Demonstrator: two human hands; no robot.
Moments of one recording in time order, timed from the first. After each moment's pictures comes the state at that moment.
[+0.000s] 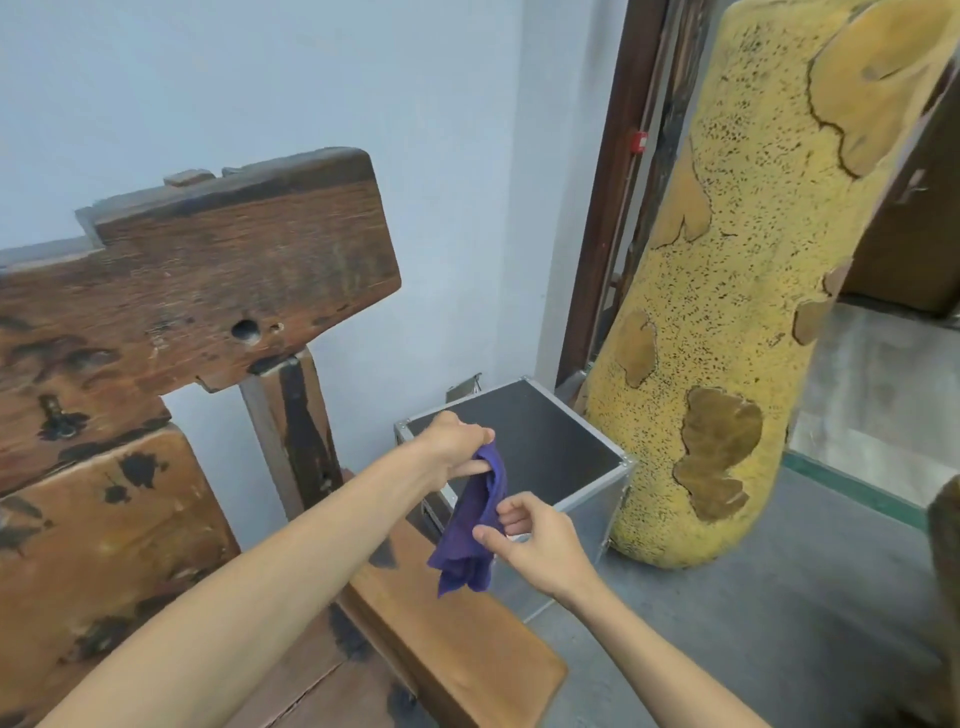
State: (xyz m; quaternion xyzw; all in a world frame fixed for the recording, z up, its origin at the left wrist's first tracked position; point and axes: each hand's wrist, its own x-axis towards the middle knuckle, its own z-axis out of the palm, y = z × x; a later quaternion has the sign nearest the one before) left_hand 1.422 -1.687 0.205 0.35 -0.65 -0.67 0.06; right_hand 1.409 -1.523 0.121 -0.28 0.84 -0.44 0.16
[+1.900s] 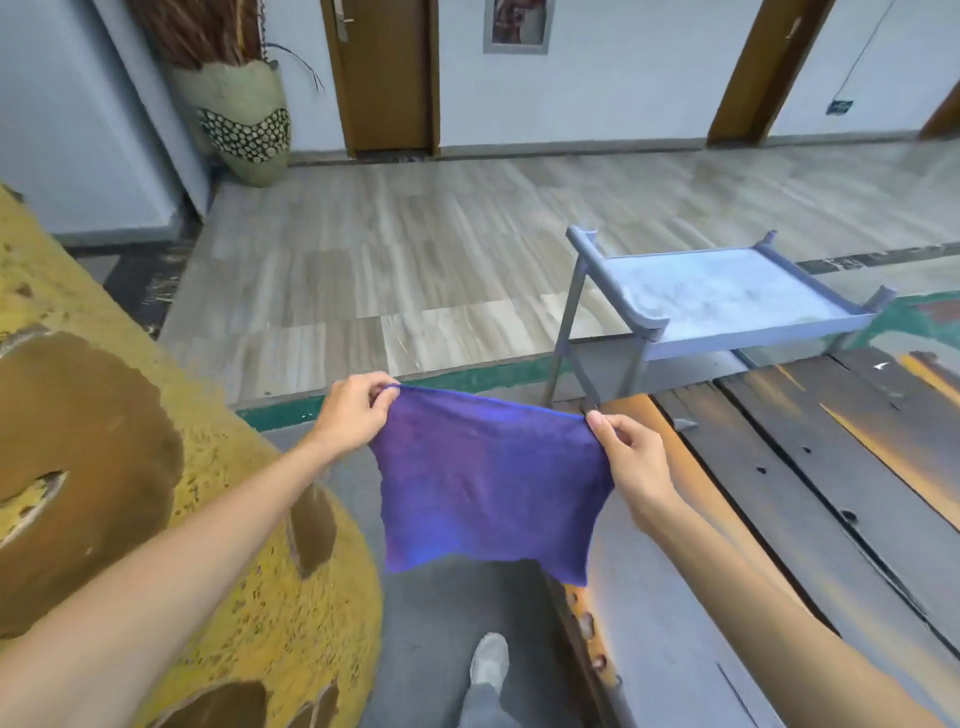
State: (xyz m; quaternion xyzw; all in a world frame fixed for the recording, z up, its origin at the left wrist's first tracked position) left_hand 0.429 -1.129 0.071 -0.22 -0.90 -0.37 -0.02; right_hand 0.627 -0.832 0.067 0.27 0.75 -0.58 -0.18
